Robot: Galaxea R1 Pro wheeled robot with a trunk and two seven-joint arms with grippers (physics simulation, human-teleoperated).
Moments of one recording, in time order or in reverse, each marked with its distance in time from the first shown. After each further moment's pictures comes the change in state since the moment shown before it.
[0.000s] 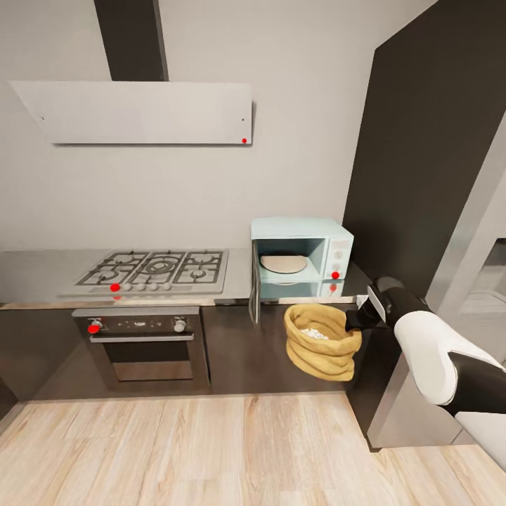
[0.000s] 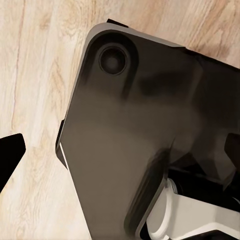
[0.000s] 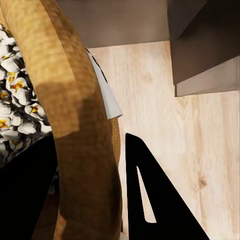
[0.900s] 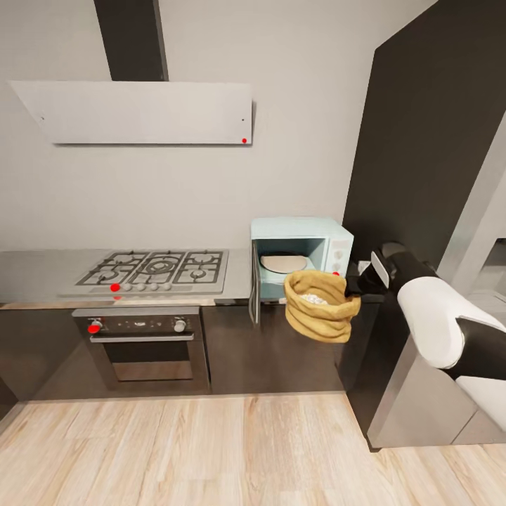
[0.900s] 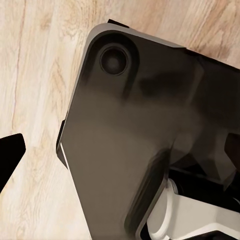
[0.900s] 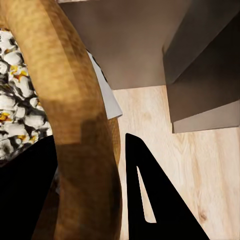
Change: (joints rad) left arm 0.000 0.002 0.001 0.000 0.002 0.000 0.000; right arm -0.167 0.002 0.002 0.018 -0.003 0.000 -0.007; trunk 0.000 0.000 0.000
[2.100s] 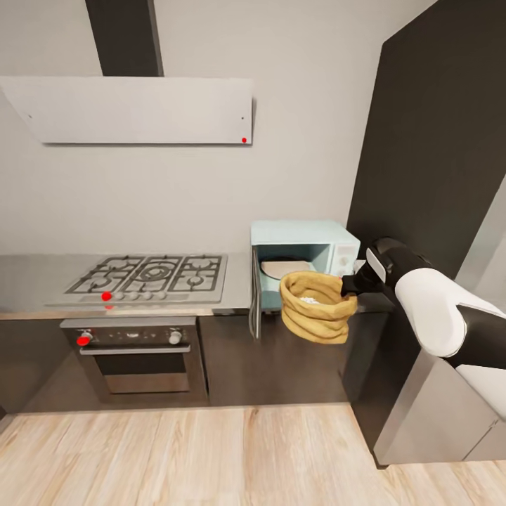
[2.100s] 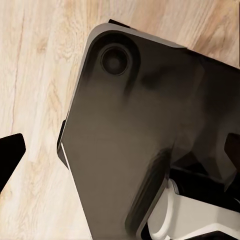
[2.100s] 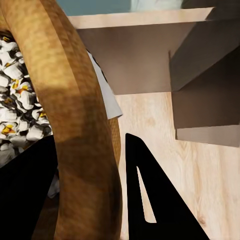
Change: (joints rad) left arm 0.000 0.002 0.001 0.000 0.000 0.001 0.000; right arm -0.058 0.008 0.009 0.099 0.008 0.000 0.000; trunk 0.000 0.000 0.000
